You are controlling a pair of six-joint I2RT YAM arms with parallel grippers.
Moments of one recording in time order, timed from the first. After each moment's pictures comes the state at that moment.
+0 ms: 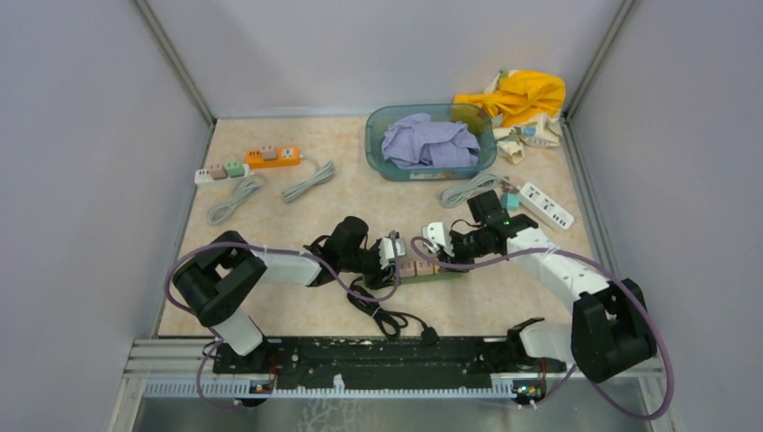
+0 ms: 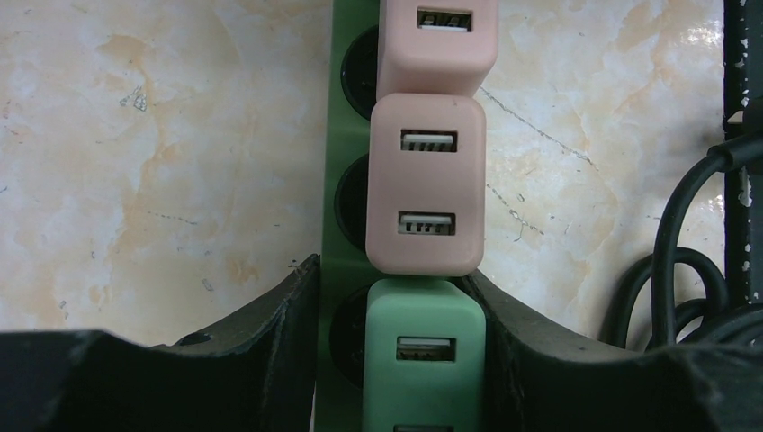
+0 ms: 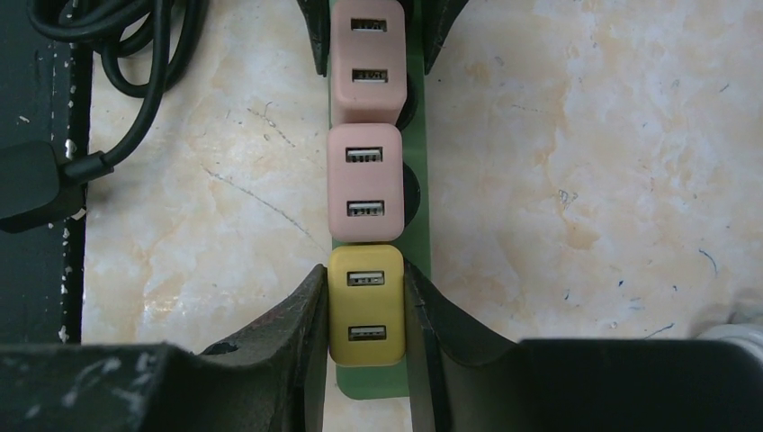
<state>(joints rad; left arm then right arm) -0.84 1.66 0.62 0.41 0.53 0.34 0.40 1.23 0.75 -0.65 -0.75 -1.14</state>
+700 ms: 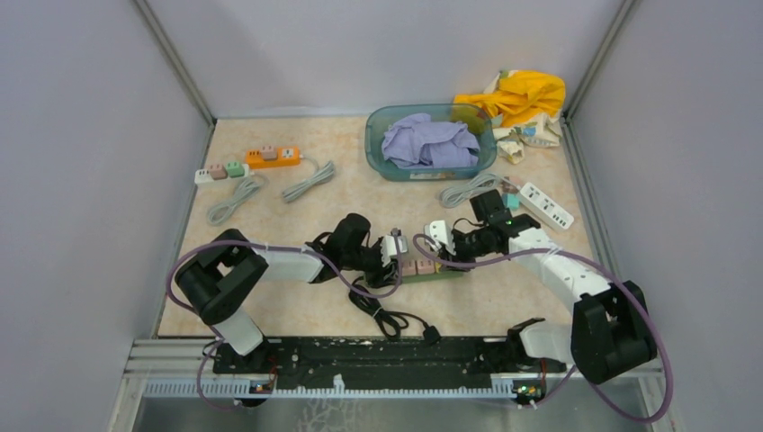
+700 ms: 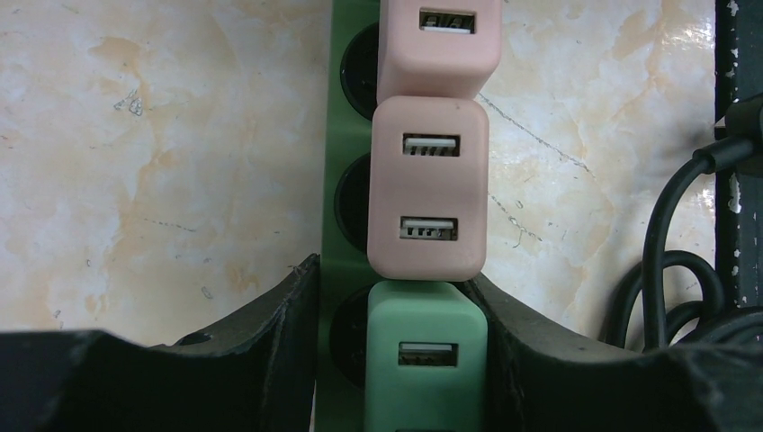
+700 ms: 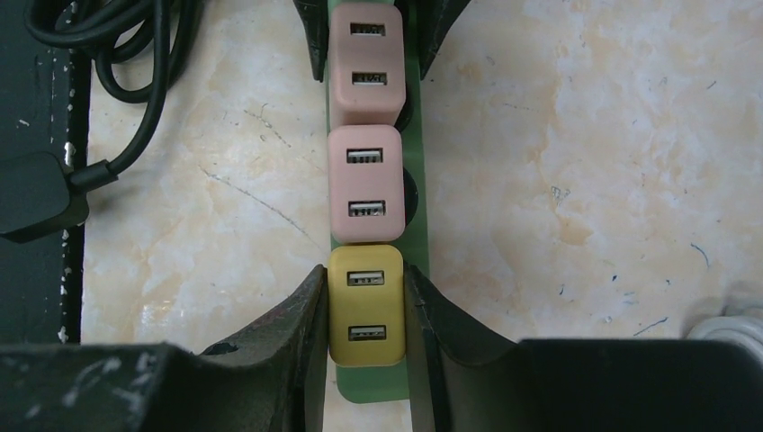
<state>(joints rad) -0.84 1.67 0.66 0.36 0.54 0.33 0.38 1.23 0.75 -0.66 -0.76 -1.15</state>
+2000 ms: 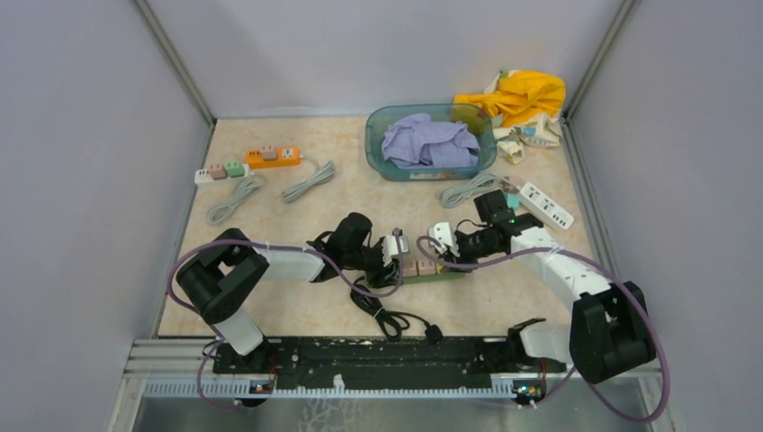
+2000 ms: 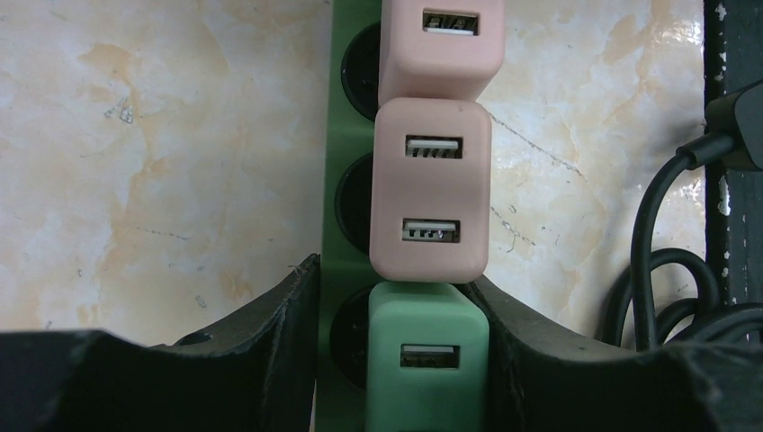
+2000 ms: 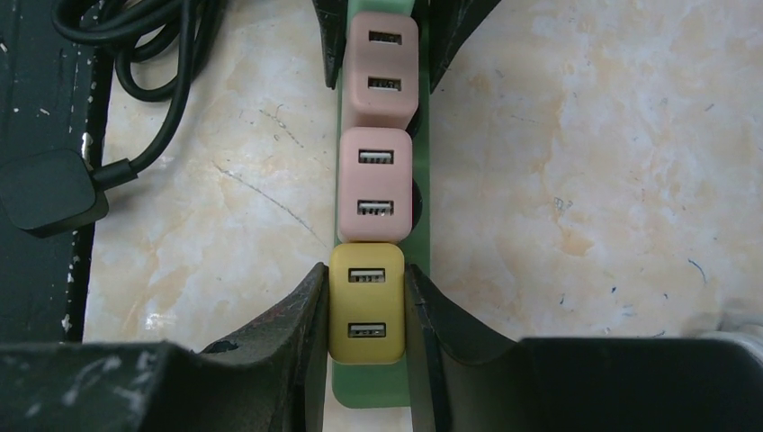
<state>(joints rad) -0.84 1.68 0.68 0.36 0.55 0.32 0.32 1.22 0.75 -0.71 -0.84 -1.22</state>
